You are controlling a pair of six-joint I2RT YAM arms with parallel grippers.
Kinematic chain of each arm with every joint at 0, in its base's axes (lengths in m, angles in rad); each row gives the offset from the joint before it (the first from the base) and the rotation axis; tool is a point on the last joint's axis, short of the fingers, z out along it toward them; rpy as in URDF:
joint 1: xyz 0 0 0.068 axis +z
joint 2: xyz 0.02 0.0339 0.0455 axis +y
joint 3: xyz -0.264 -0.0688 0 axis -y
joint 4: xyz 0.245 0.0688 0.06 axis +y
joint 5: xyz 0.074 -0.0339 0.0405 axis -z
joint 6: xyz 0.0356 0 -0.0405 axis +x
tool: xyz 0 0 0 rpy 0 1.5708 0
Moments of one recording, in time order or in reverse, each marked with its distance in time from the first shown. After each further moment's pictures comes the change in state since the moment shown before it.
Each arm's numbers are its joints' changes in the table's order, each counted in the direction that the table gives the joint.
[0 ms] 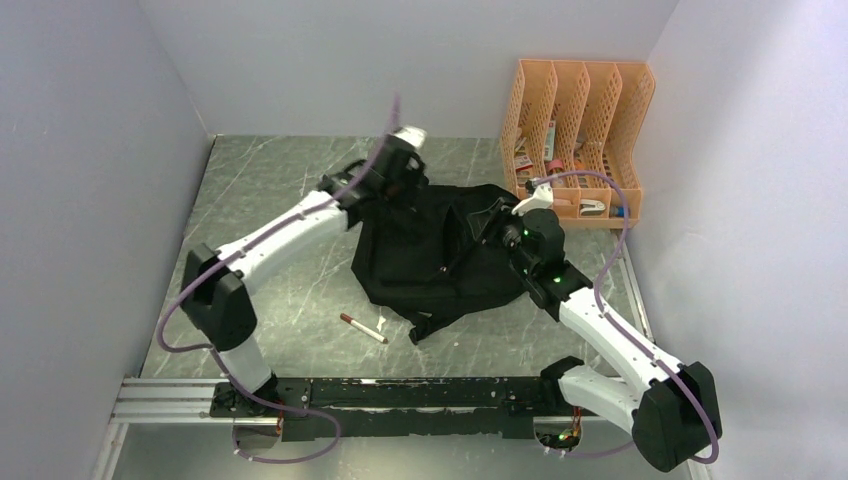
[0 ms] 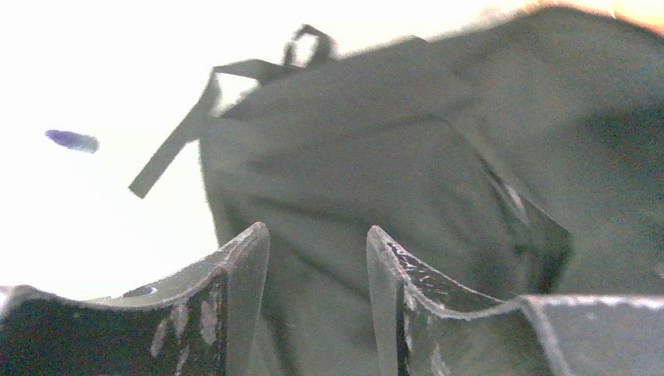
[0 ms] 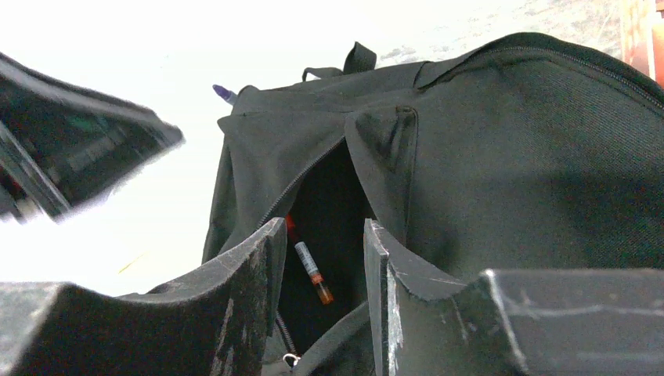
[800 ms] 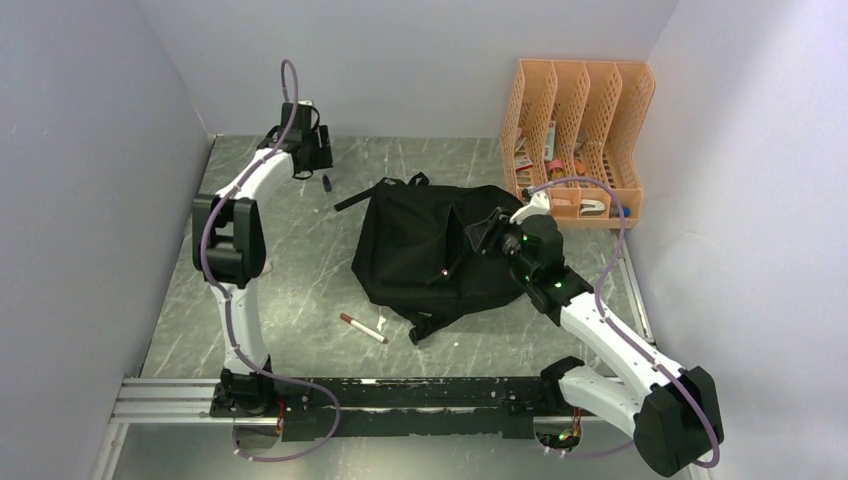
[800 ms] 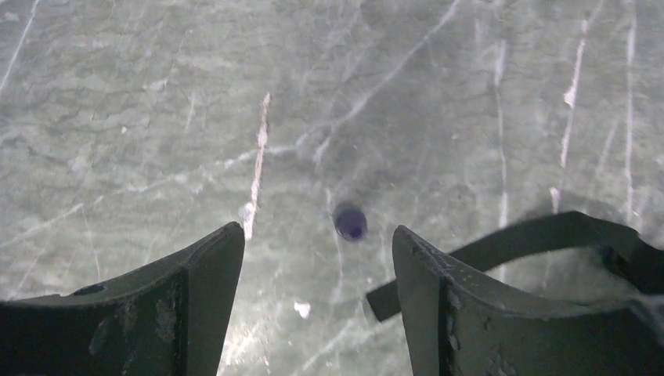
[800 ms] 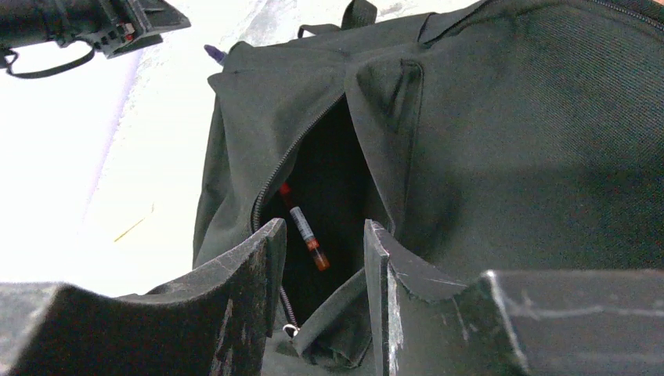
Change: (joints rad) left arm 0.639 0.321 0.121 -0.130 0.138 0.001; right arm 0.000 -0.021 -0.040 0.048 -0.050 0.005
